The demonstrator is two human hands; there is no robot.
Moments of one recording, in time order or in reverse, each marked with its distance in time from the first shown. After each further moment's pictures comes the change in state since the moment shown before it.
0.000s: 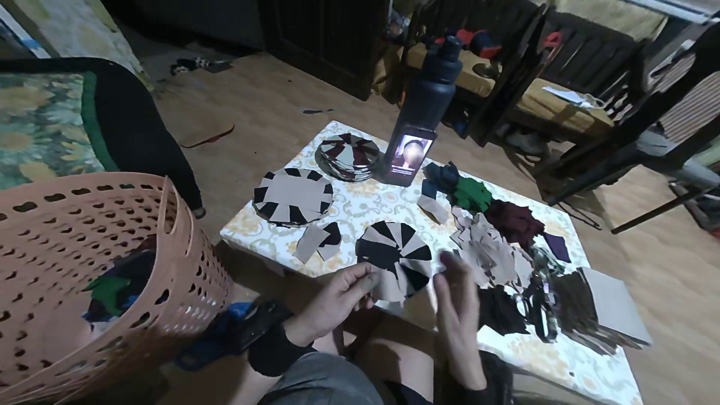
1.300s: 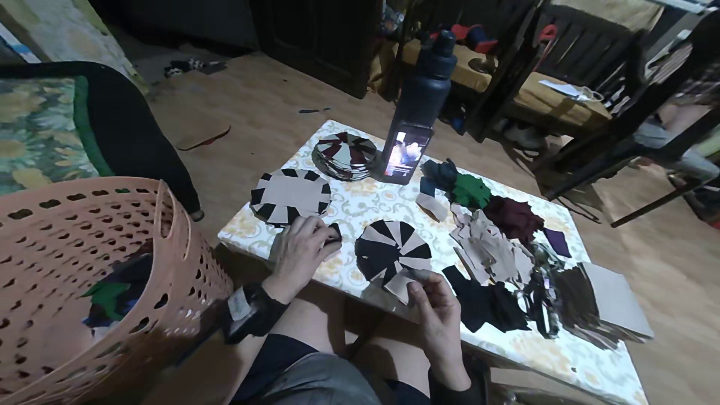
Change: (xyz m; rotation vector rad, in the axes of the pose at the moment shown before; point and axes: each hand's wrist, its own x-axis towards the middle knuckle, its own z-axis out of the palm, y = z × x) left_hand 0.028 -0.011 -0.088 1.315 0.367 0.254; right_hand -0.017 -0.009 0.032 0.417 -0.027 0.114
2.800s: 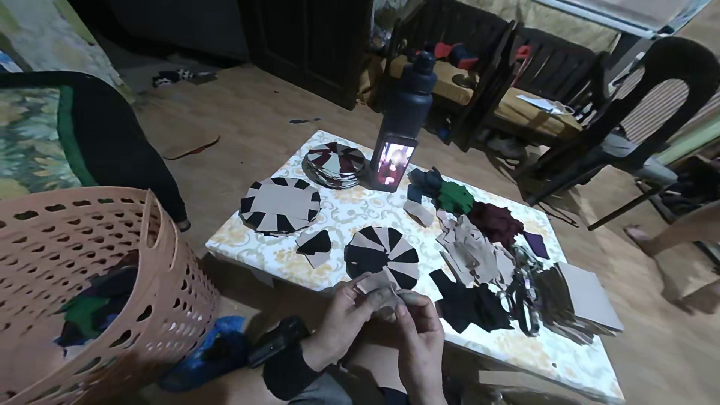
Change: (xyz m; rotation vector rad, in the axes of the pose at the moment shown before) left_hand -0.043 0.133 0.014 -1.500 -0.083 -0.385; right_hand -0.032 -0.014 0.021 0.259 0.165 0.062
